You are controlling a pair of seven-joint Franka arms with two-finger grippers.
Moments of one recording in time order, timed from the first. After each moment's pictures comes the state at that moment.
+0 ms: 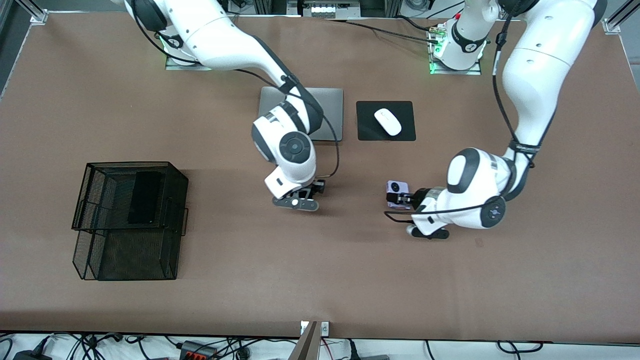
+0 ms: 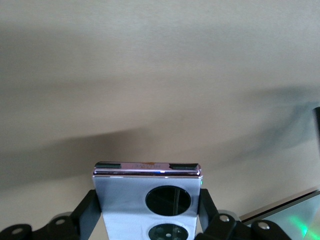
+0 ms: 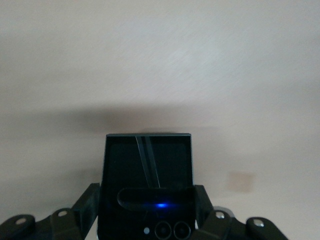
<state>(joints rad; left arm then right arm) 0.02 0.79 -0.39 -1.48 -0.22 2.01 -0.13 0.69 0.88 -0.06 -1.22 0.01 2.05 0.74</state>
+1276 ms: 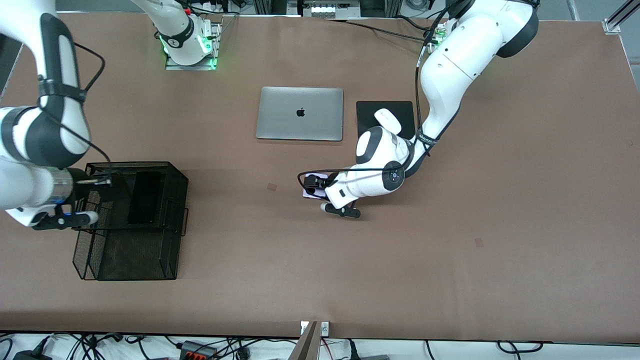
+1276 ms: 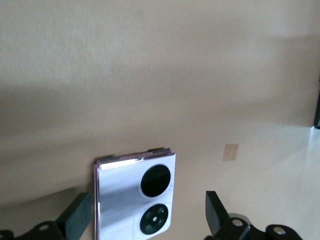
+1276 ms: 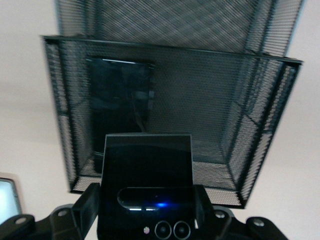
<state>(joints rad) -0.33 0.94 -0.39 -1.42 -0.45 2.47 -0.14 0.01 0.54 -0.08 -1.34 -0.01 1.58 -0.18</state>
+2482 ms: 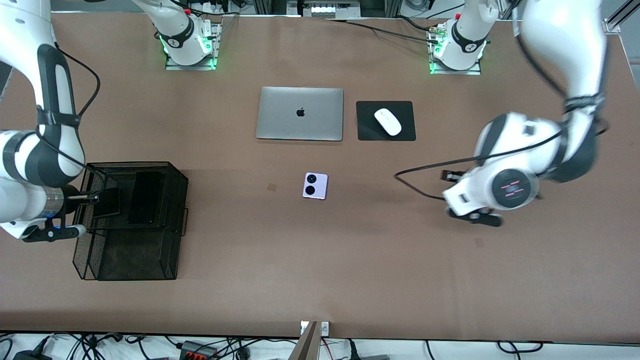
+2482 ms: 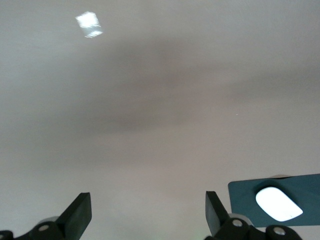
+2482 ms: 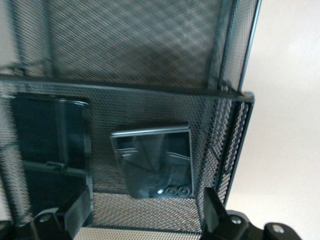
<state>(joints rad) -0.08 0.50 -0.18 -1.42 0.18 1.54 -0.10 -0.05 0.61 -0.05 -1.31 -0.05 1.70 -0.19</state>
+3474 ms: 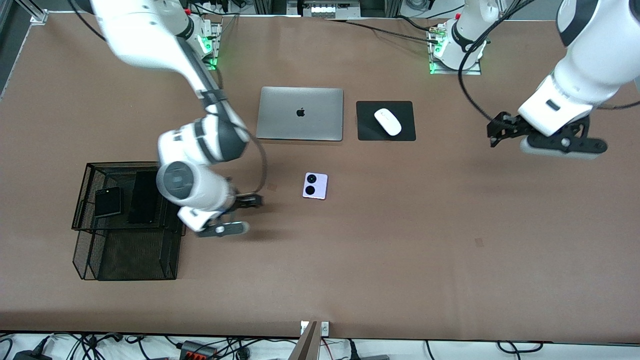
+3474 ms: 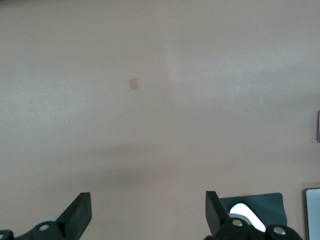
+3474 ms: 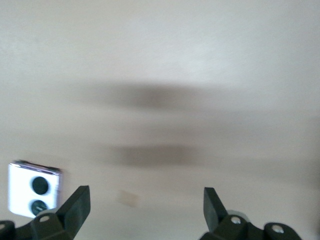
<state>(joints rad) -0.04 -0.02 -0.13 -1.75 0.06 1.78 -0.09 0.47 0.74 -0.03 -1.33 0.13 2.04 0.35</state>
